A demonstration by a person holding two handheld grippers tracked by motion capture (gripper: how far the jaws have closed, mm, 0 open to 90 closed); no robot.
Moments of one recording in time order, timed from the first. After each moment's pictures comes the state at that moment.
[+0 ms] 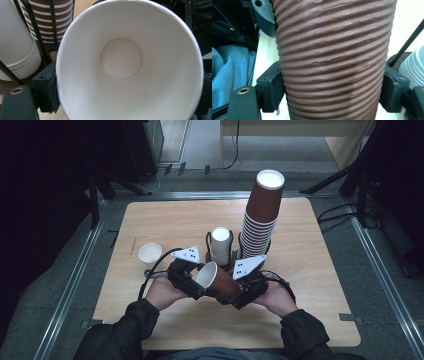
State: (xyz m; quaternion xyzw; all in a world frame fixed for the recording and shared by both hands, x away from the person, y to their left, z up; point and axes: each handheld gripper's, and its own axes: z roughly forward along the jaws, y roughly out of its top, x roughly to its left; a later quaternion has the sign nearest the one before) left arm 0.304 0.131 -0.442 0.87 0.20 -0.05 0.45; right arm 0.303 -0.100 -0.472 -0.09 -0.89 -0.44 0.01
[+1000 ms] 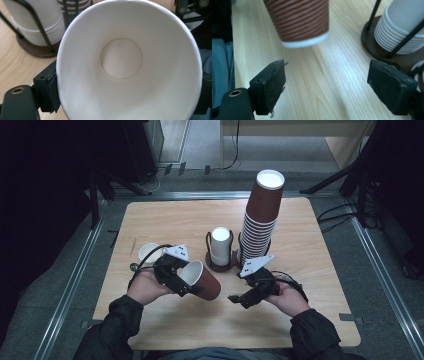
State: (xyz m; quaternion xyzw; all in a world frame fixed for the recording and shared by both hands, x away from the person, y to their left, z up) left arm 0.309 0.165 -0.433 0.91 0.22 -0.01 0.36; right arm 0.302 -0.123 -0.473 -0.18 -0.91 -0.38 -0.02
